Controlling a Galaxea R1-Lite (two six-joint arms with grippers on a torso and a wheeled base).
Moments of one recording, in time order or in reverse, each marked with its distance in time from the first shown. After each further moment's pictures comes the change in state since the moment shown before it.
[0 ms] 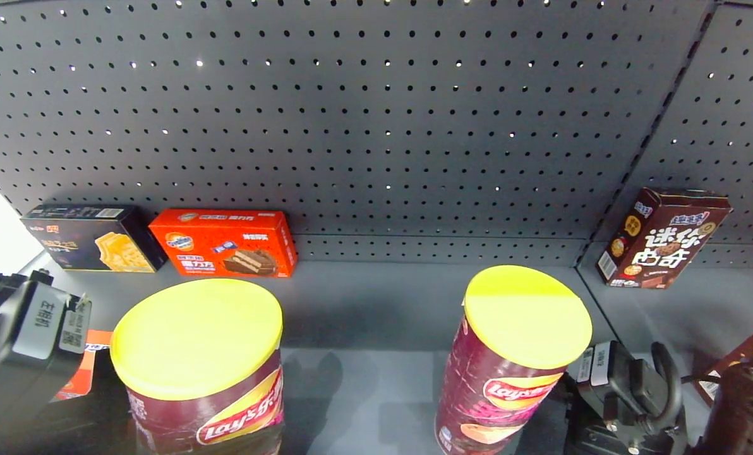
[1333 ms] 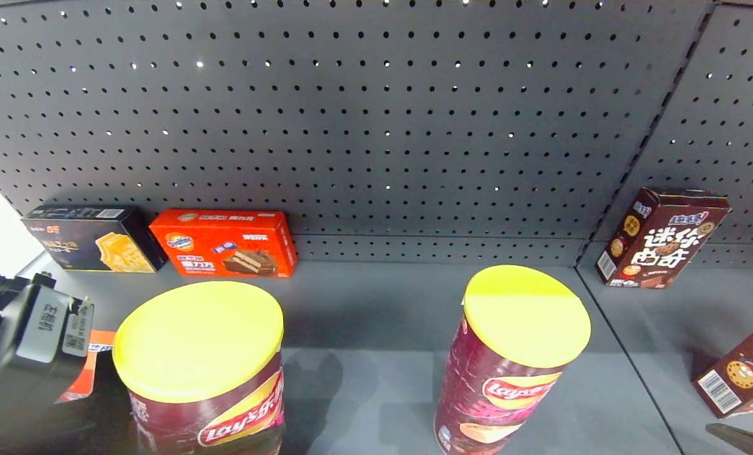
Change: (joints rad) left arm -0.001 0.001 0.006 -0.005 0.001 0.003; right arm -0.006 -0.853 0.211 0.644 -0.349 -0.119
